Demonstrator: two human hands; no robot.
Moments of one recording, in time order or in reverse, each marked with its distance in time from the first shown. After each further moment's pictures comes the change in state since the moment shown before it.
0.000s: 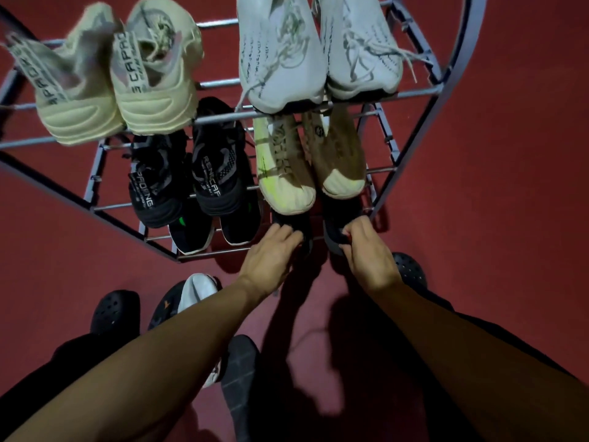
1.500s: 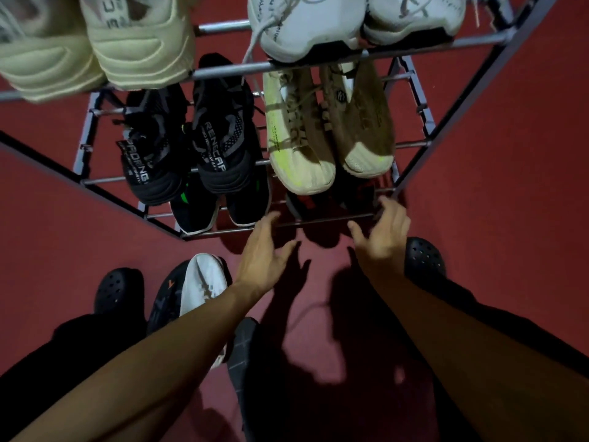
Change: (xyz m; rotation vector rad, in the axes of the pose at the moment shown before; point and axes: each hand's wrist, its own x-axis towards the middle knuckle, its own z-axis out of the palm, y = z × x) left_hand -0.025 -0.034 0.055 -0.558 0.186 -0.426; right_hand 0.009 0.009 0.058 0.127 0.413 0.225
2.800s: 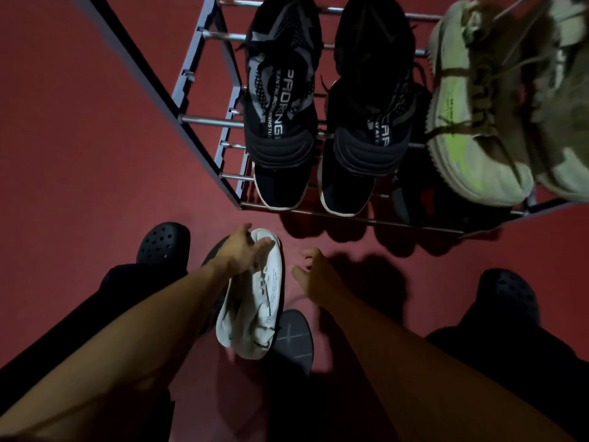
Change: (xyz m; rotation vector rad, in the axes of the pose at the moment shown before) left_hand 0.008 -0.234 -0.068 -0.069 -0.149 -0.621; right_hand -0.110 -0.115 0.194 0.193 -0.999 0.253
